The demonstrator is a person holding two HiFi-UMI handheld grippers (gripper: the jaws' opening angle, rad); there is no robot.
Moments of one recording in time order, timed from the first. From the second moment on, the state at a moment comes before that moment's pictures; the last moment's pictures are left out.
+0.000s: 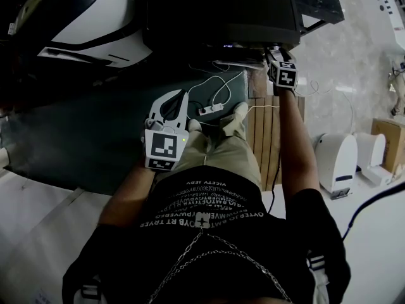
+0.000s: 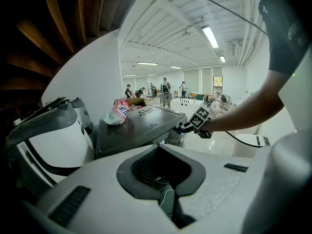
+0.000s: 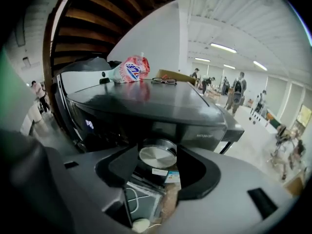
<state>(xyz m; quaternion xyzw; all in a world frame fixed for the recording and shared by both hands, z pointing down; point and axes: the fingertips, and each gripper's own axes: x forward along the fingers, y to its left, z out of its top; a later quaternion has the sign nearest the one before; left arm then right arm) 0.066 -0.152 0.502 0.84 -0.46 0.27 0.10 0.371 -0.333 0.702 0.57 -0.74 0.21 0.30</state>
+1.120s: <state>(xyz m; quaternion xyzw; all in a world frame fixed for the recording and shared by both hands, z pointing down) 0.073 -0.139 0.497 0.84 -0.47 0.27 0.10 0.375 -0.333 0.687 0.55 -0.75 0.20 0.30</state>
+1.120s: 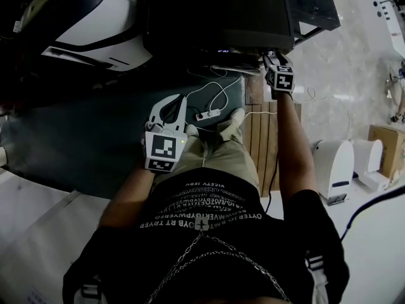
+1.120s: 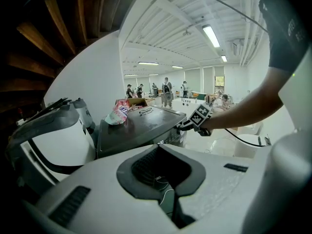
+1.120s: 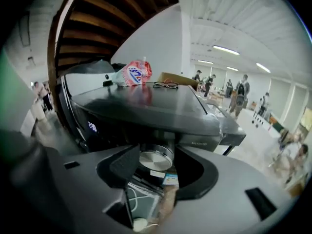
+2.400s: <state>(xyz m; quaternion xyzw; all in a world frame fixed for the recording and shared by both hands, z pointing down) 0.027 -0.180 0.394 0.83 -0.52 0.21 0.05 0.323 -0.260 0.490 0.51 -0.83 0.12 0.17</state>
